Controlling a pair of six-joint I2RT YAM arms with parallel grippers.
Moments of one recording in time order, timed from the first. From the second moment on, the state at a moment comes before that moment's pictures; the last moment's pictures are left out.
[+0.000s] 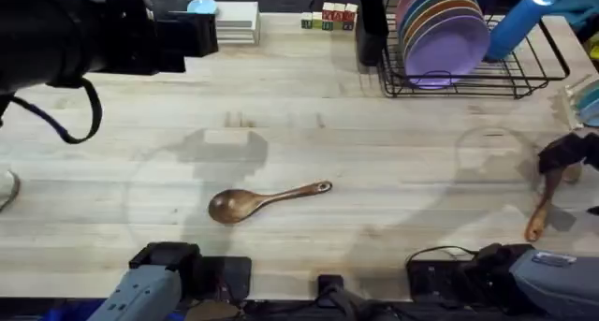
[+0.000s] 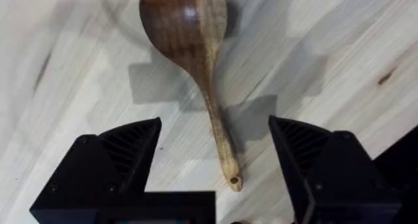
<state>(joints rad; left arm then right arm) -0.01 0.92 1.22 -0.92 0.03 0.00 -0.93 1.47 0.99 -0.90 0.05 0.03</state>
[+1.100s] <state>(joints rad) -0.01 0.92 1.22 -0.92 0.03 0.00 -0.93 1.58 0.94 -0.81 0.04 -0.03</state>
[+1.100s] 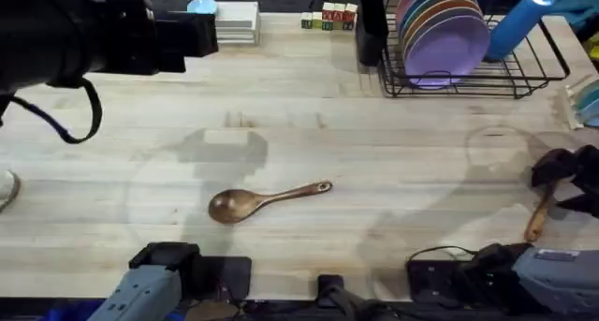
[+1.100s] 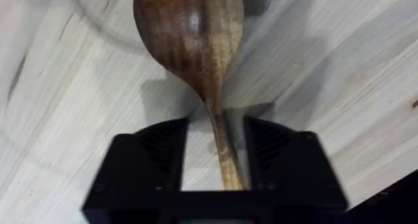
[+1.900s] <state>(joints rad) -0.01 0.92 1.22 -0.92 0.03 0.00 -0.92 1.60 1.02 -0.86 0.07 -0.06</state>
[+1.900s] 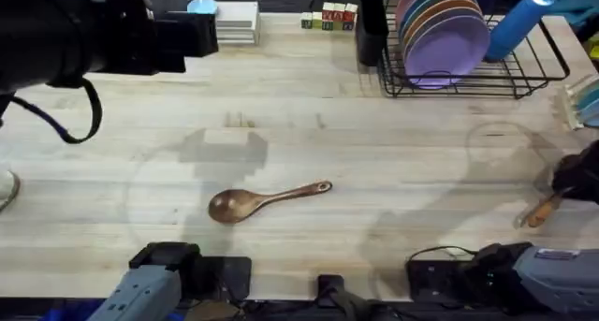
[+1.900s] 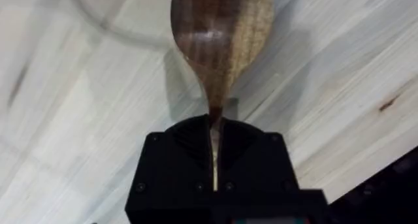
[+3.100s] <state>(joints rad) -0.01 0.92 1.22 -0.92 0.03 0.00 -0.17 1.04 1.04 -0.22 0.05 0.01</state>
